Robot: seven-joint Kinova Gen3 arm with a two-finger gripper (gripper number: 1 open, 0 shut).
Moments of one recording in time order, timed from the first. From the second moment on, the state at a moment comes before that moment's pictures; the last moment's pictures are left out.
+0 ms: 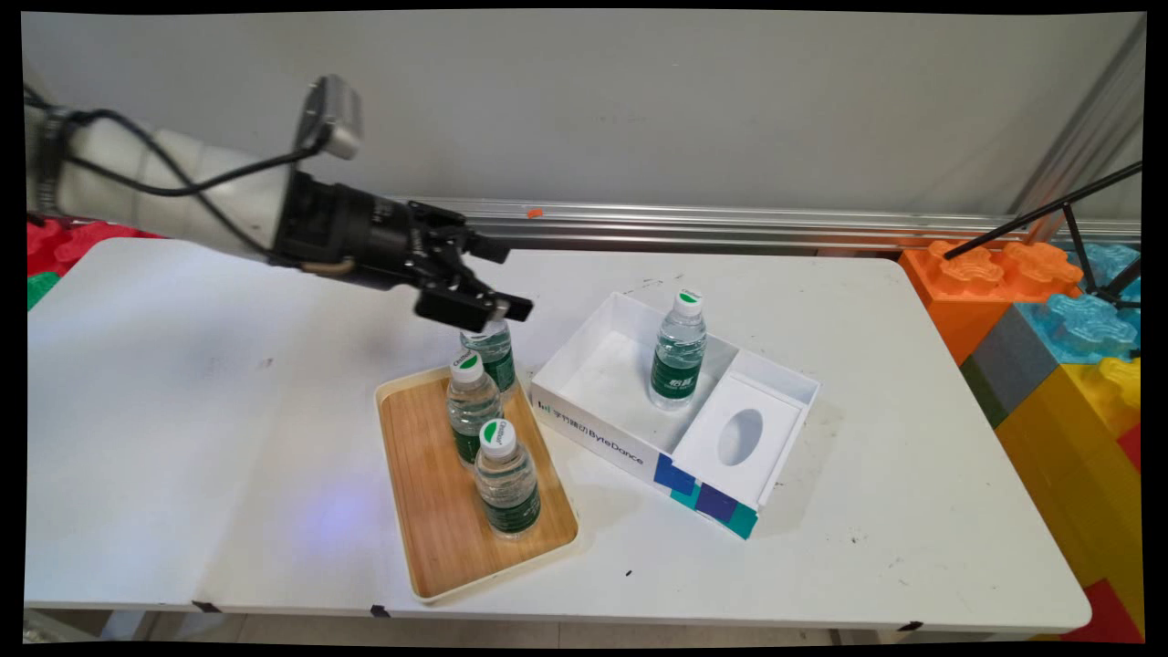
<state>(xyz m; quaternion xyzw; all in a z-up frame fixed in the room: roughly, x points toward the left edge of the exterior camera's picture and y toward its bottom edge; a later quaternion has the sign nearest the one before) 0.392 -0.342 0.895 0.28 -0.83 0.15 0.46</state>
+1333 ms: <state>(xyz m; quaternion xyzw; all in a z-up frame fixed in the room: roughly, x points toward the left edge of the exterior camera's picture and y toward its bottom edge) 0.299 -0.438 0.799 0.31 -0.84 0.13 0.43</state>
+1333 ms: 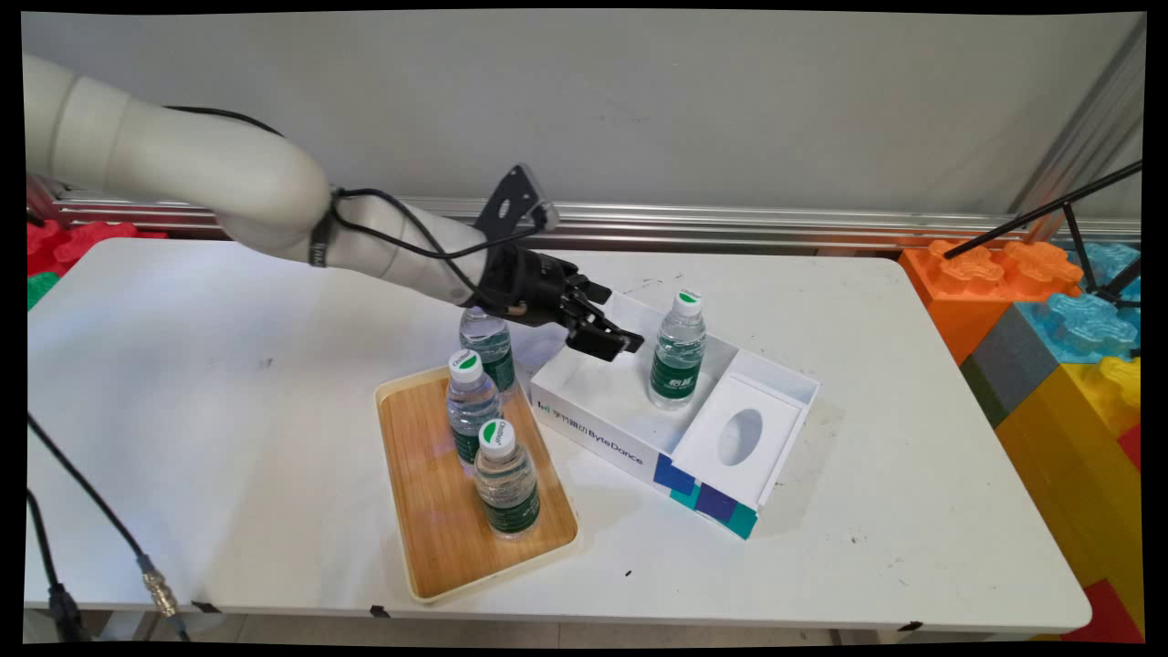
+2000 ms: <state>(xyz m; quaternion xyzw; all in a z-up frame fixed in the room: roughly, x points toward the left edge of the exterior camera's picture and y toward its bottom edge) 0.266 -0.455 0.782 0.32 -0.83 0.12 0.44</state>
